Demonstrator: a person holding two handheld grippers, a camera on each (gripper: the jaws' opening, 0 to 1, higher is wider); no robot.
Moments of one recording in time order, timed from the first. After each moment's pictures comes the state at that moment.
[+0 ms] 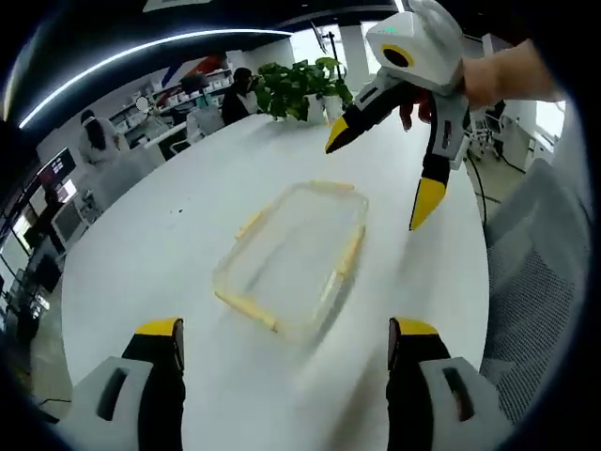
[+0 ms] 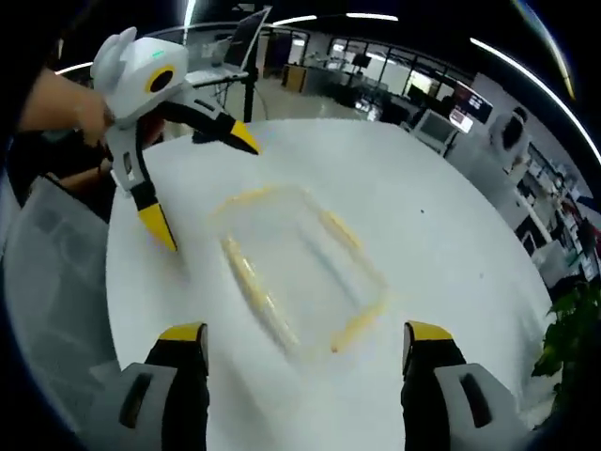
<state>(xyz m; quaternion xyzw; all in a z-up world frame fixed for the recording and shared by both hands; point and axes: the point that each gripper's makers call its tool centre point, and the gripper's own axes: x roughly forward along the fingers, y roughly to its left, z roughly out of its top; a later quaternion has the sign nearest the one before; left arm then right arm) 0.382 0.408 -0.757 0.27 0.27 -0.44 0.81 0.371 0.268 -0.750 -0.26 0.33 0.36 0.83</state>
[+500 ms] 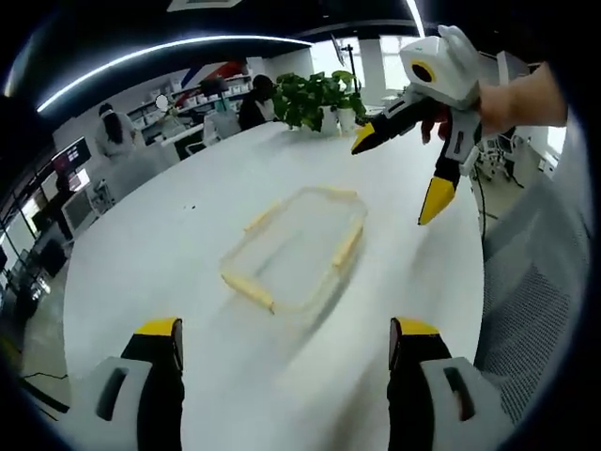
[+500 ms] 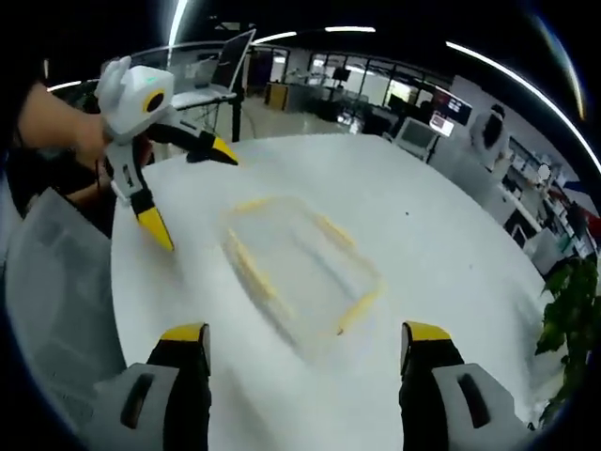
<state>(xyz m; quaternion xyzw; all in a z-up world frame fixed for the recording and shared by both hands) 0.370 0.423 -0.750 0.23 0.25 -0.42 0.84 0.350 0.260 -0.739 -0.22 0.30 0.35 0.86</state>
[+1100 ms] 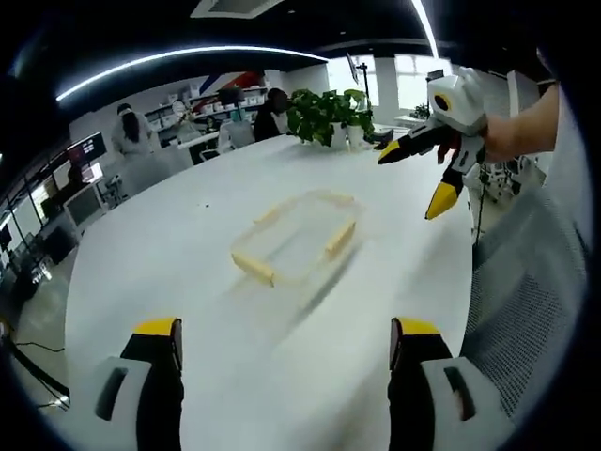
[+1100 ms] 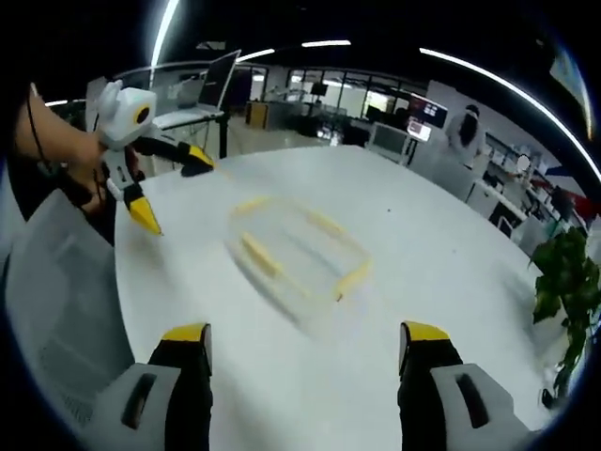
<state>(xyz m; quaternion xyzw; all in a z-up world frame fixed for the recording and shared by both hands) 0.340 0.454 -0.745 0.20 0.23 -0.40 0.86 0.317 0.237 -0.737 -0.19 0.27 0.31 0.89</state>
